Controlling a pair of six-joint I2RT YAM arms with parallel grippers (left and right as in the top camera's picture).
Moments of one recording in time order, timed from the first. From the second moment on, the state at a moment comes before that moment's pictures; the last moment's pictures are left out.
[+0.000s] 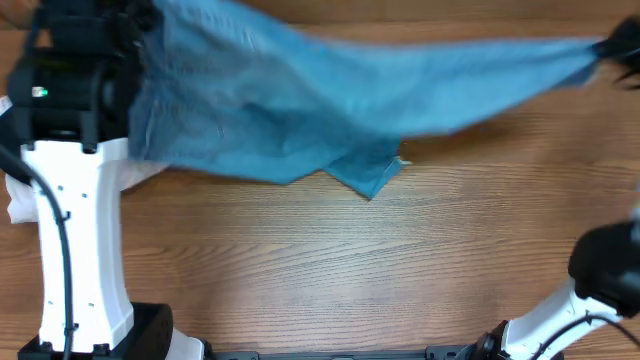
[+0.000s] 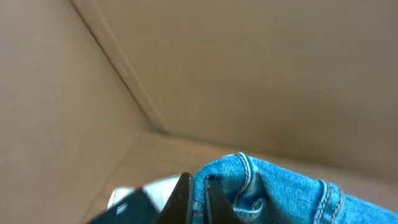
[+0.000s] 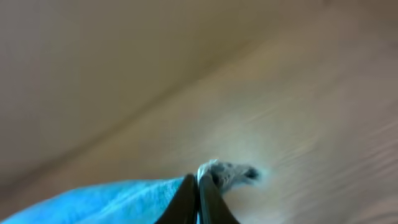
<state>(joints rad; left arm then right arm) -0.06 1.69 2.28 -0.91 -0.49 -0.01 -0.49 1.93 2.25 -1.01 -0.30 0.21</state>
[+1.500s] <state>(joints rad) 0.07 2.13 2.47 -0.80 0.00 -0.29 -0.52 2.25 2.59 -1.14 -0.39 0.34</state>
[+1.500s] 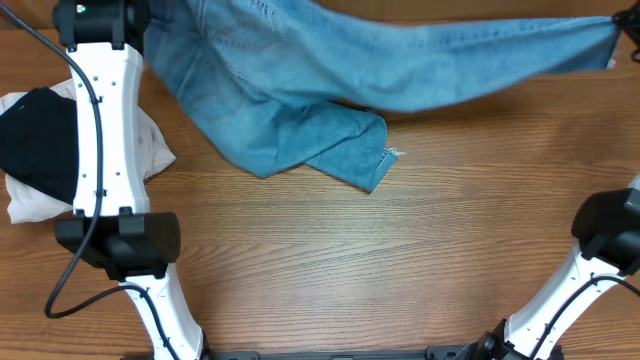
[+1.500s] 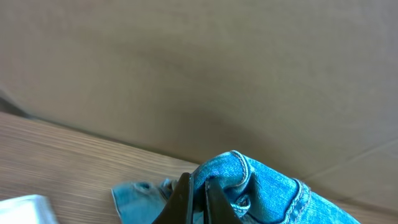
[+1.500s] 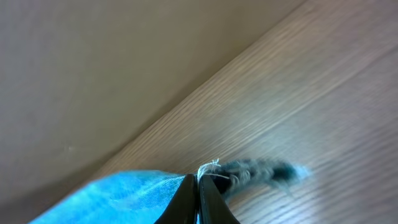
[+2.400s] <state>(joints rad) 0.15 2.10 2.40 -1.69 0.00 -0.31 -0.87 2.24 2.18 -1.44 -0.13 0.43</state>
